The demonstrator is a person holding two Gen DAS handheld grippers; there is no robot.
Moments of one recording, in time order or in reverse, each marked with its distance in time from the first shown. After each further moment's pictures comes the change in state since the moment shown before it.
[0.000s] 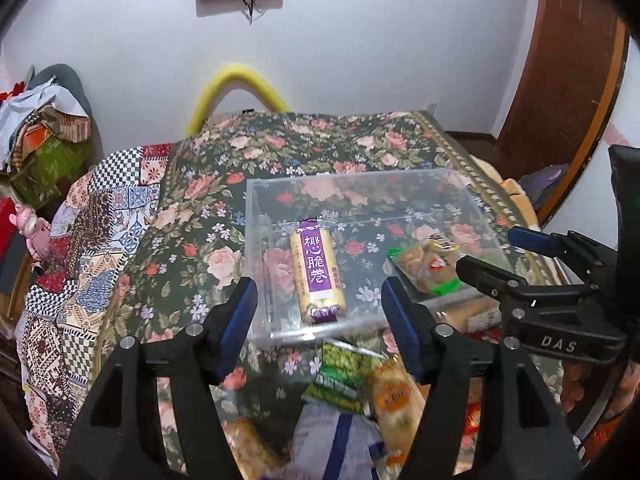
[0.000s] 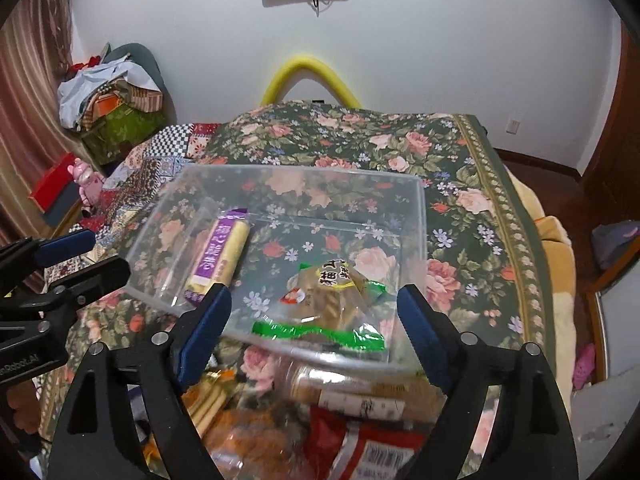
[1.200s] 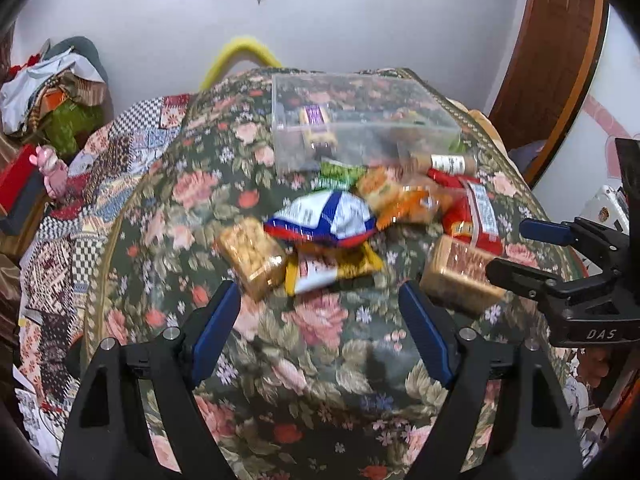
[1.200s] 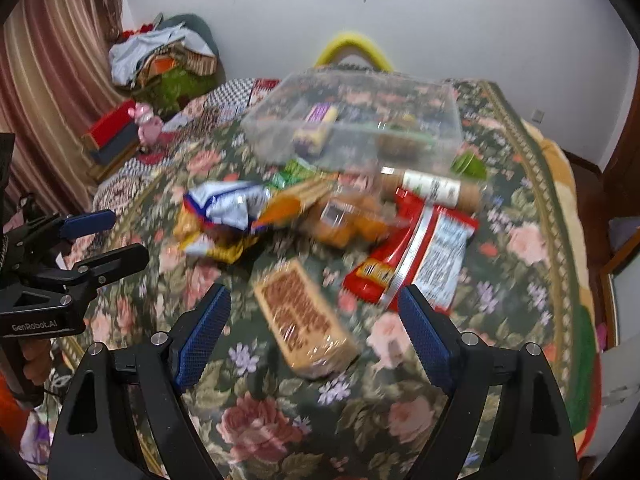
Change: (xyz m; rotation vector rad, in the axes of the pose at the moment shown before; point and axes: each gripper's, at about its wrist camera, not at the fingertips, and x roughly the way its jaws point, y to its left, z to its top) left arm -0.095 0.002 -0.176 -0.020 0.065 -0.013; right arm -0.060 0.056 -0.151 -0.077 0.079 0.090
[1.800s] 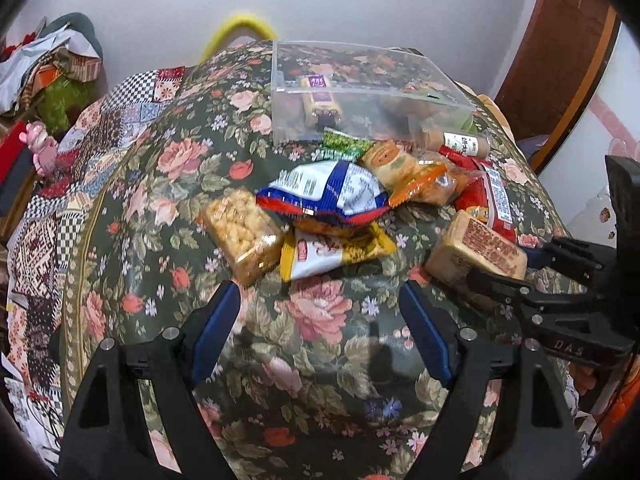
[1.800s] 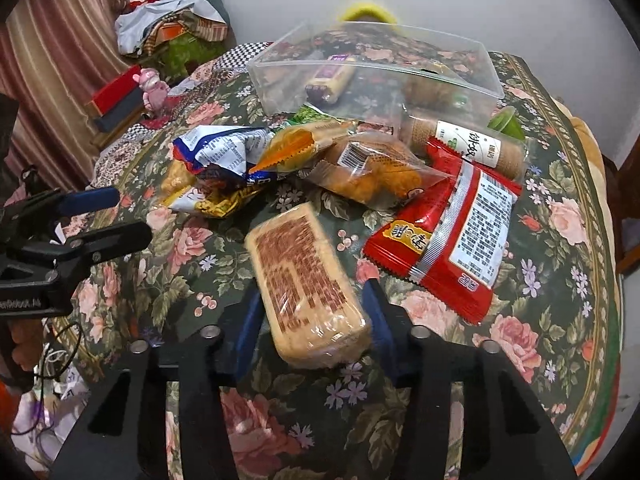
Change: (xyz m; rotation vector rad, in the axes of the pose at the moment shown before) left arm 0.031 0.006 0.001 -0.024 0.066 -0.022; right arm 0.032 0.002 -0.011 -0.042 0.080 0.053
